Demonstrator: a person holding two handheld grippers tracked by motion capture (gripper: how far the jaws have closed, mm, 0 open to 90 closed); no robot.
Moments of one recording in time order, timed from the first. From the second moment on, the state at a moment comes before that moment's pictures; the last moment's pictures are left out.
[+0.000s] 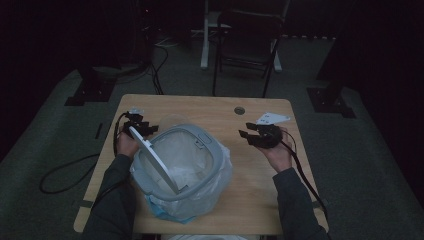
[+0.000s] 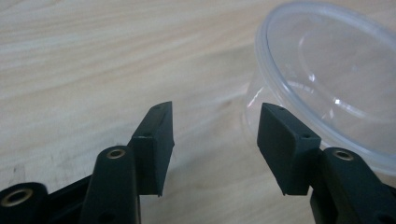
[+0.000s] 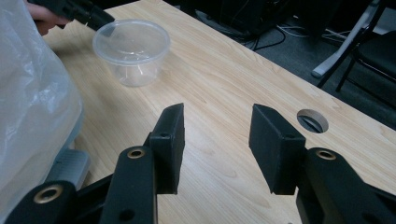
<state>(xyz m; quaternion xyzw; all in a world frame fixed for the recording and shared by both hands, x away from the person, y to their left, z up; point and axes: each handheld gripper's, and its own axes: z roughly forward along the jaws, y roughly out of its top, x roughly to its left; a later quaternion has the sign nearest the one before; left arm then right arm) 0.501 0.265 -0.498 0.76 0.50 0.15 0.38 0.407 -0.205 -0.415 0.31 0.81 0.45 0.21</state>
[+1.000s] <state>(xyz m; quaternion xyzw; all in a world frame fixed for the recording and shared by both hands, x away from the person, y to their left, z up) 0.519 0.194 -0.489 0.82 0.38 0.10 0.41 0.433 -0.204 -0.440 0.33 0.82 0.42 0.20</state>
